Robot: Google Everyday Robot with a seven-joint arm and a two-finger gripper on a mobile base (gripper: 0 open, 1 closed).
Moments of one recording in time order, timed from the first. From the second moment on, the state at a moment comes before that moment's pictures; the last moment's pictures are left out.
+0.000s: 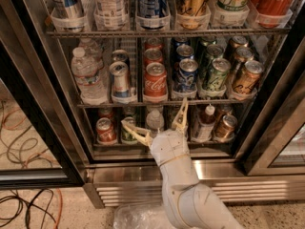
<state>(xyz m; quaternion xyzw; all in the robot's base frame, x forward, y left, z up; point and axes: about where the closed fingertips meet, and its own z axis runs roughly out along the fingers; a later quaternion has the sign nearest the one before) 0.534 -0.027 0.821 -0.14 0.56 0.05 0.82</state>
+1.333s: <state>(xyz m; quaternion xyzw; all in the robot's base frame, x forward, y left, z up) 0.548 -0.024 0.834 -0.08 0.52 0.04 0.85</state>
